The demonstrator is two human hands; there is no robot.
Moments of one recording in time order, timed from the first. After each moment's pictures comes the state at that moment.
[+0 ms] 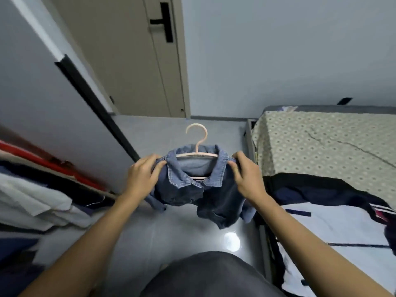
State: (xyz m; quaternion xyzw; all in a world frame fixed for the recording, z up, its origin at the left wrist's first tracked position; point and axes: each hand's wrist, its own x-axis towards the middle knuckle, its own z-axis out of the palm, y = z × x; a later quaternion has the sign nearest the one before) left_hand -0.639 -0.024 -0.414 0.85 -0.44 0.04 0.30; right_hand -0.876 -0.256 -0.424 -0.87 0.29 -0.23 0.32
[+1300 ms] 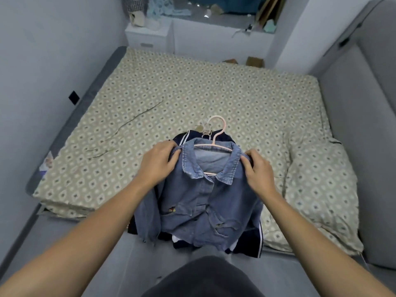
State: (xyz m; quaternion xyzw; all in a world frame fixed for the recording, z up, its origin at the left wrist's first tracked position) left_hand -1.093 -0.608 -0.450 0.30 -0.92 -0.19 0.18; right_hand -1.331 -0.374 -0.459 -0.38 0.86 -0.34 0.07
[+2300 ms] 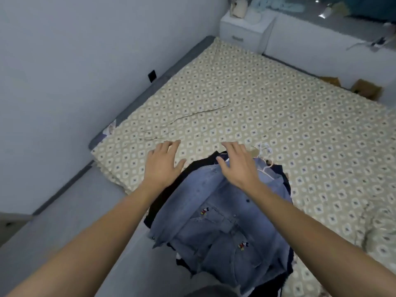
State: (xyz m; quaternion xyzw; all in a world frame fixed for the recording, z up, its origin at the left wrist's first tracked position) left_hand -1.088 -0.702 -0.494 0.57 -0.81 -0.10 0.03; right_hand -1.353 -0.650 -0.517 -0.67 0.70 -0.17 0.16
